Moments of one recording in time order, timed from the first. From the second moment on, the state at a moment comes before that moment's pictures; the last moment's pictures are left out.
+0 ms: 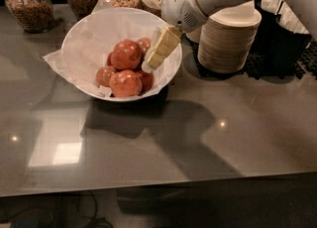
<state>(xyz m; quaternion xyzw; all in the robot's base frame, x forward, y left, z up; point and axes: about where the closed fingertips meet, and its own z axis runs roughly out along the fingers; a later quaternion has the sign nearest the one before) 0.585 0.019 0.979 -0.68 0.59 0.18 0.40</state>
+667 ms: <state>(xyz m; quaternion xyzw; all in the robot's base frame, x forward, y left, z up) 0.603 0.045 0.963 -0.65 0.56 0.28 0.43</state>
